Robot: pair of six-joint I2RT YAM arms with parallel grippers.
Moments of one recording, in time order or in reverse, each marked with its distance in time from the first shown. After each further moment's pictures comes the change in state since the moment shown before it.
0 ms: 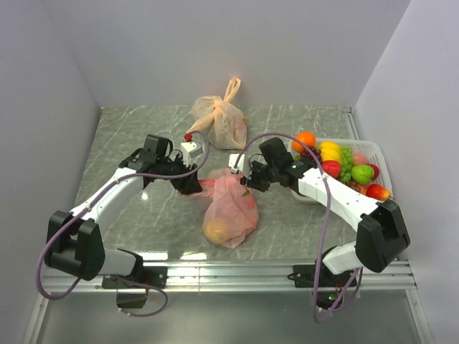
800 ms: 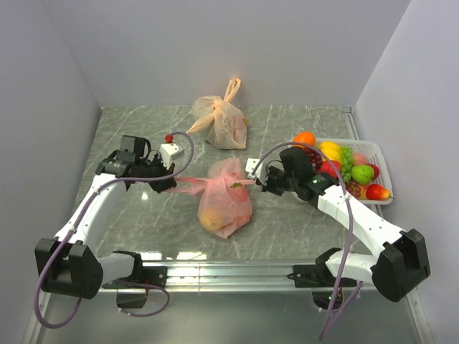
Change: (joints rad) left arm 0.160 -0.144 0.022 -0.238 -0.123 0.201; right arm -0.062 -0.222 -0.153 0.015 0.046 -0.013
